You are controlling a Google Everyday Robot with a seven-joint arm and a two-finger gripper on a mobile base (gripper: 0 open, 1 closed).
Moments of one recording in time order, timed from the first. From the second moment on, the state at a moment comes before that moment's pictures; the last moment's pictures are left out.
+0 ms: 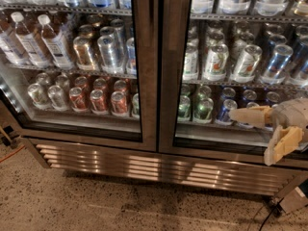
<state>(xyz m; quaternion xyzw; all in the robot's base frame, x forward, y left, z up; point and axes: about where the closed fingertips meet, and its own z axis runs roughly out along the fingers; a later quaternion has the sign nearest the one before) 0.414 -0.204 0.852 -0.47 0.64 0.52 0.32</state>
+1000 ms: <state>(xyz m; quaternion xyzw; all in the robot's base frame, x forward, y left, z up) 0.424 -0.186 0.839 -0.40 0.70 0.47 0.36</state>
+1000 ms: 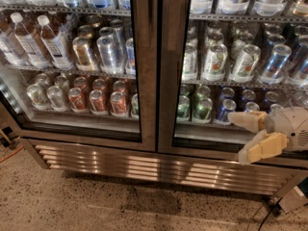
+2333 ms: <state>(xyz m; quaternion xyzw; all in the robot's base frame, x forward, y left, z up) 0.440 -0.159 0.863 -0.40 0.65 0.52 0.39</state>
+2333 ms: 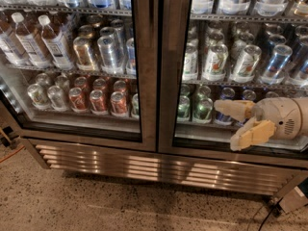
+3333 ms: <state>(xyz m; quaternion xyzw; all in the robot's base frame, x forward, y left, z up) 0.450 -0.155 0.853 -0.36 0.63 0.57 0.38</state>
